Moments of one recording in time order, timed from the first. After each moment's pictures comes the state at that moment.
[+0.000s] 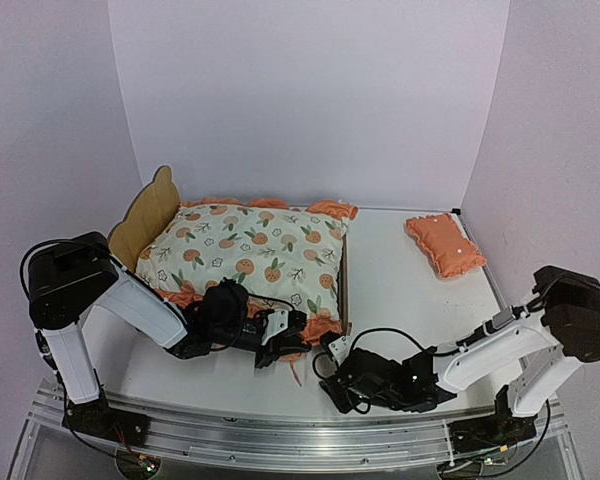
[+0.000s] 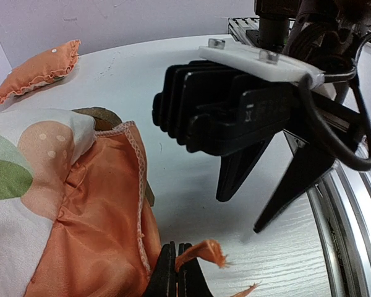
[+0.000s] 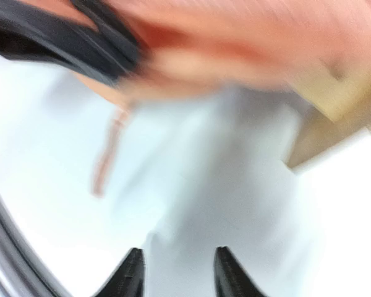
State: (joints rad) left arm -0.99 1.83 0.67 0.76 0.53 0.36; right arm 1.36 1.65 0.63 0.14 0.40 0.59
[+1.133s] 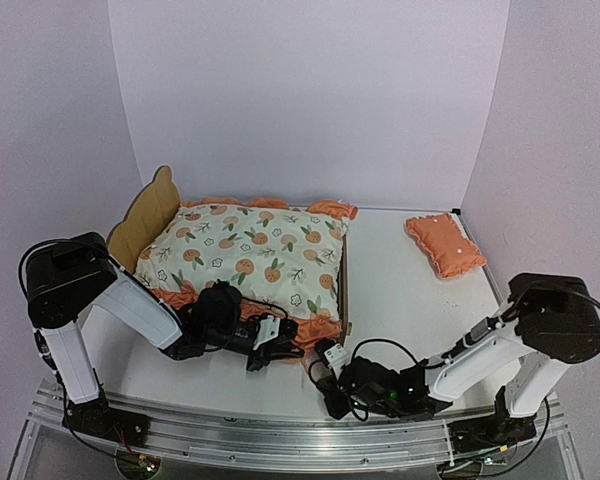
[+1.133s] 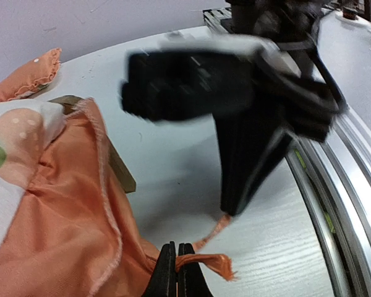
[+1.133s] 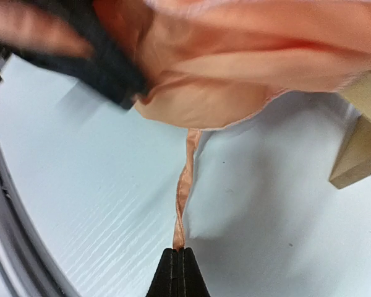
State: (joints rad) left arm -0.97 1.82 0.62 0.77 0.61 0.46; right arm 1.36 1.74 0.56 0.42 0.38 0.56
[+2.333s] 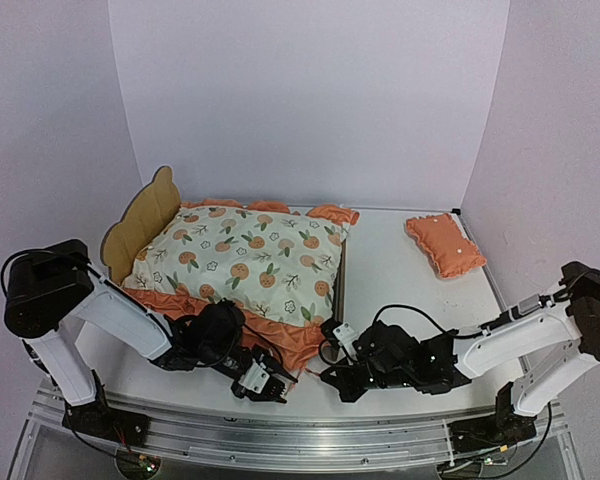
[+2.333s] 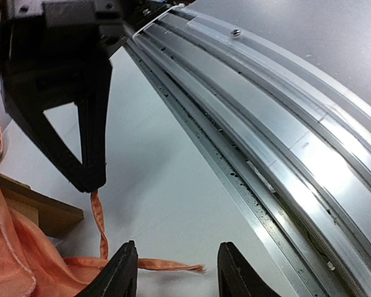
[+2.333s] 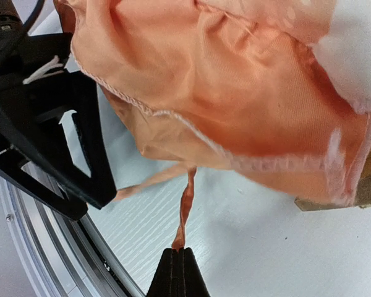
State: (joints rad) left arm -1.07 1.71 0.57 0.49 0.65 0.99; right arm 1.24 1.51 0.58 0.19 0.08 0.53
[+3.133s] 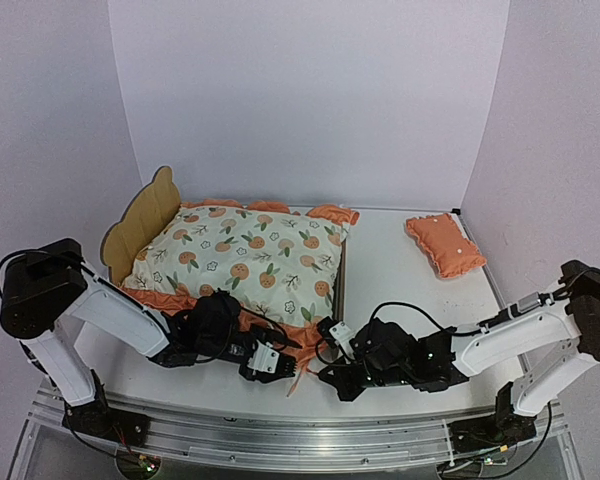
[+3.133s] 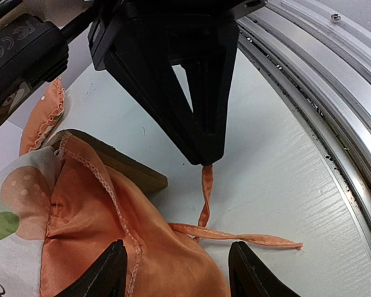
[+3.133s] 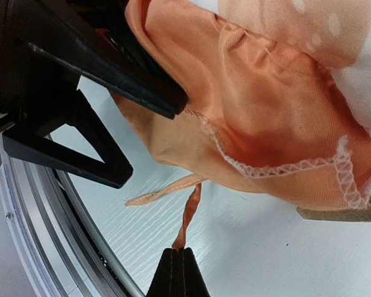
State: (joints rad) left arm -1.06 1.67 0.57 0.61 0.40 0.91; right arm 1.23 1.52 0.61 0.16 0.07 0.50
